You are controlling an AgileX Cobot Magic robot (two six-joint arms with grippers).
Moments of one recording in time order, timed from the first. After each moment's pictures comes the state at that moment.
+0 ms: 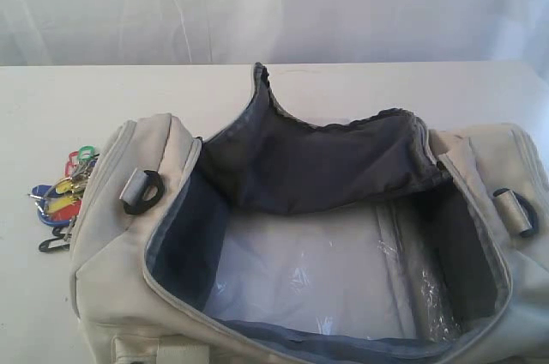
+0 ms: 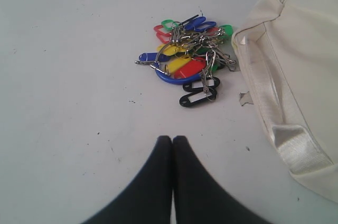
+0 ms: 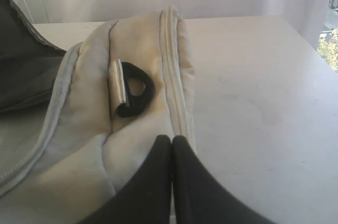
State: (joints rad) left arm 0.11 0.01 0.02 -0.17 0.42 0.26; right arm -0.10 0.01 -0.01 0.10 0.32 -0.04
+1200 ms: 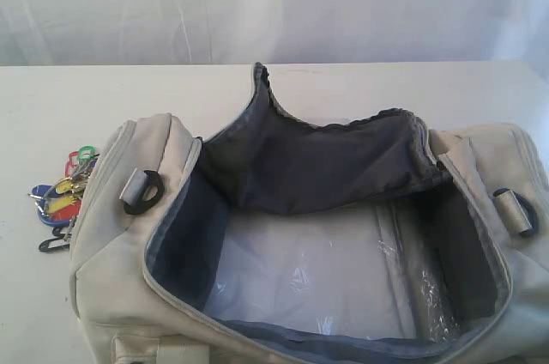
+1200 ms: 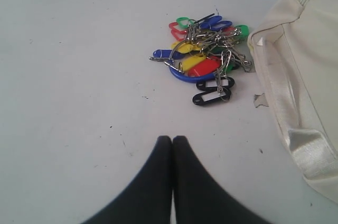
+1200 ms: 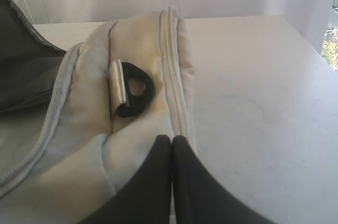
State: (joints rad) left arm 0.11 0.01 0.02 -0.06 0.42 0.12; right arm -0.10 0.01 -0.01 0.10 0.32 -0.04
